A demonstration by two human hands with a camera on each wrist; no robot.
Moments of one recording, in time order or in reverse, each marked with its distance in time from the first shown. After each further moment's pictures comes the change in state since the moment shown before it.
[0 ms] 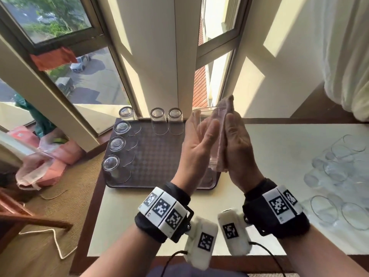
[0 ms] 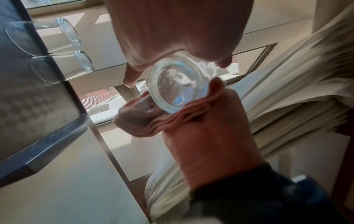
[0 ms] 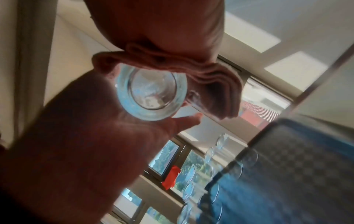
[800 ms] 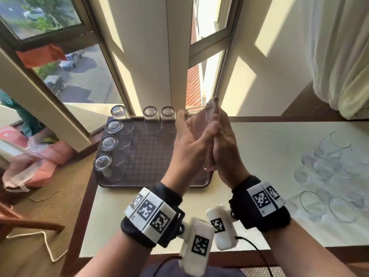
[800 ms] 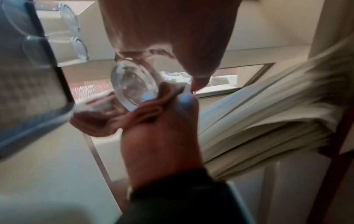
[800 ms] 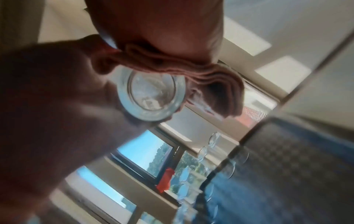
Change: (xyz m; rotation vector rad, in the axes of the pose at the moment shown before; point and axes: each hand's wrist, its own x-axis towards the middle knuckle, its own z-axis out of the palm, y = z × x) left_hand -0.001 0.011 -0.001 0.104 0.001 -0.083; right_hand -0.001 0.001 0.006 0.097 0.006 0.086
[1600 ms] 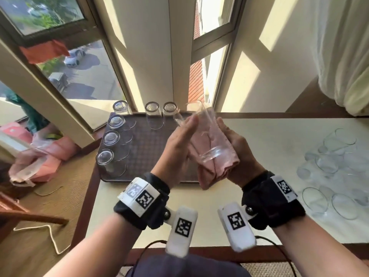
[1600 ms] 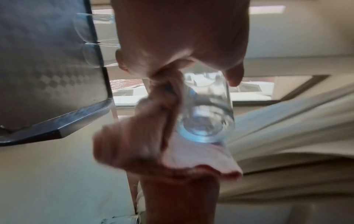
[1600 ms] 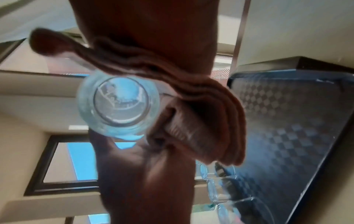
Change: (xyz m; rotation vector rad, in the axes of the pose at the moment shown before) left_hand -0.004 -0.010 -0.015 -0.320 -0.139 -0.088; right_hand -0.010 -0.014 -0.014 0.468 -0.182 0.459
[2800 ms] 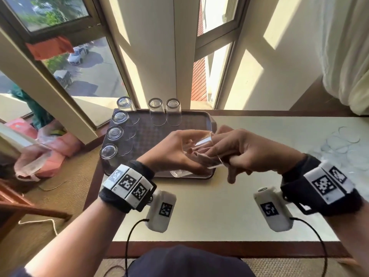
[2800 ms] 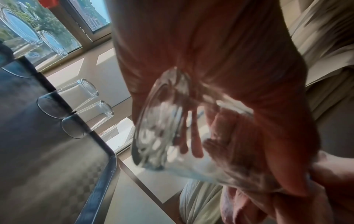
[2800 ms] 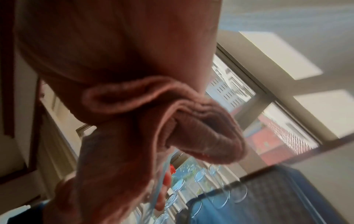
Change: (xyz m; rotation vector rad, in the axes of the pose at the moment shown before) left_hand 0.000 0.008 -0.048 0.692 -0.382 0.016; right_hand -0.025 -0.049 -0.009 -1.442 -0.512 -0.030
